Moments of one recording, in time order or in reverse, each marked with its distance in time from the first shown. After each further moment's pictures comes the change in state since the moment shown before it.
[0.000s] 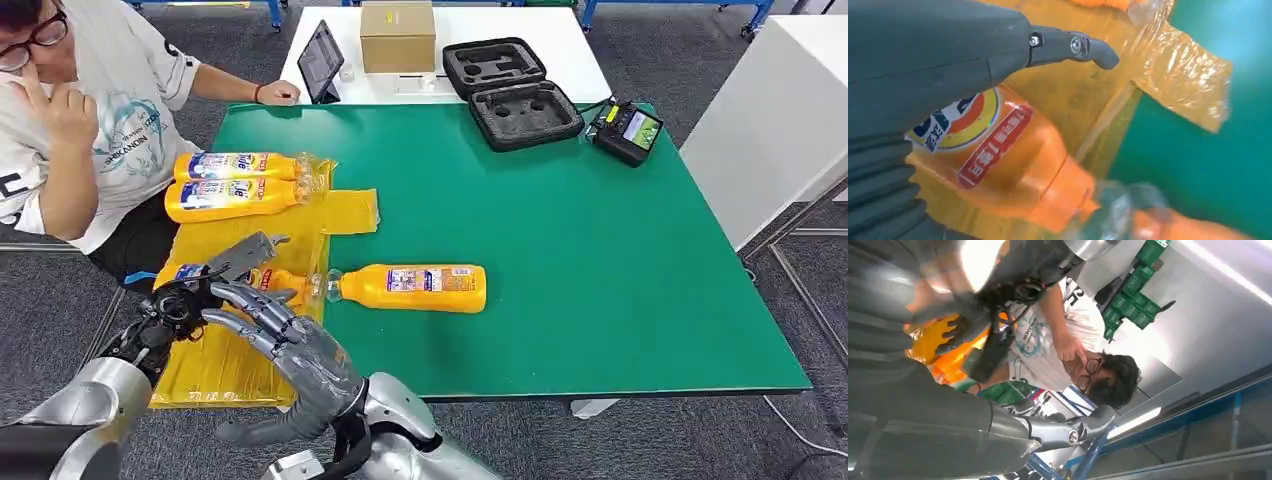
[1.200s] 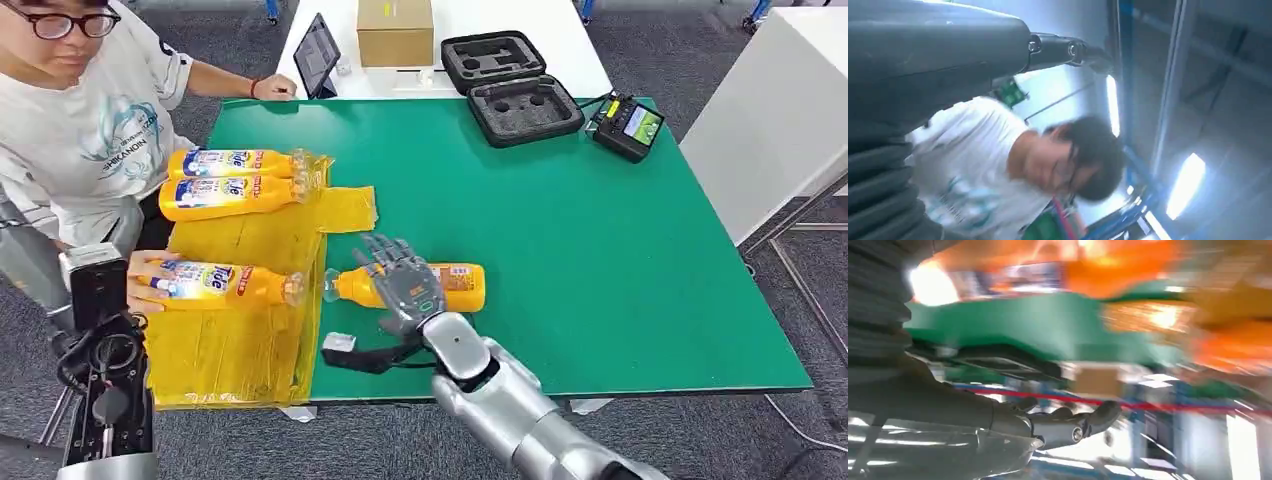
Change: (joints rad) left arm 0.422 -0.168 0.314 -1.094 0.013 1.059 -0.280; right arm -0.217 -0.136 -0.174 0.338 0.794 0.079 0.708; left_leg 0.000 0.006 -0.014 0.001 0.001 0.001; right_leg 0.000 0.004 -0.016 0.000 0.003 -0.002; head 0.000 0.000
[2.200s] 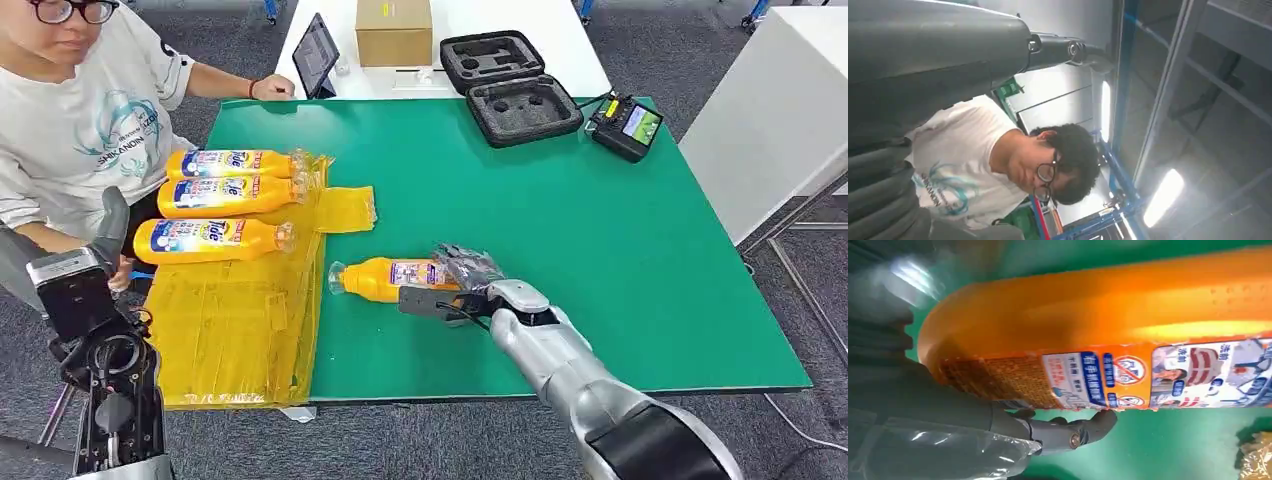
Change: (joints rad) left arm 0.002 -0.066 -0.030 -0.079 0.042 -0.003 0.001; right arm -0.190 -0.028 -0.276 0.400 -0.294 0.378 -0.214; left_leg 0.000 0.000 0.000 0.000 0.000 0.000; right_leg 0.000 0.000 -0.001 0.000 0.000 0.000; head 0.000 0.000
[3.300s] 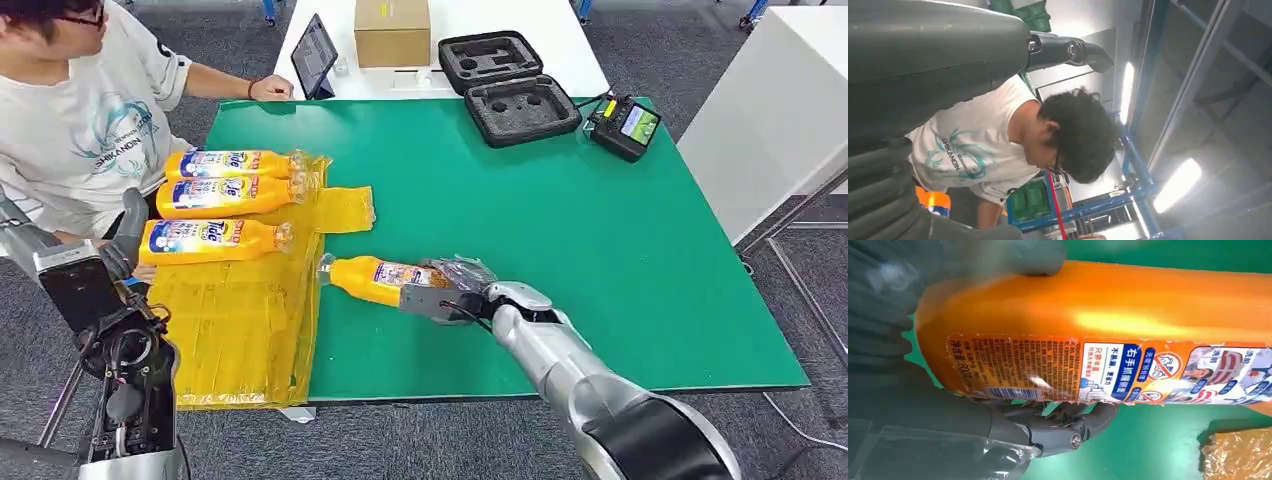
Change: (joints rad) left arm -0.023 0.005 -0.028 0.093 0.128 0.000 0.000; right arm -0.023 0.021 -0.059 0.072 -0.008 0.021 -0.146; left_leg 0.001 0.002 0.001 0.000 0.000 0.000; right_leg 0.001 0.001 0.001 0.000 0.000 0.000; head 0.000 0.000
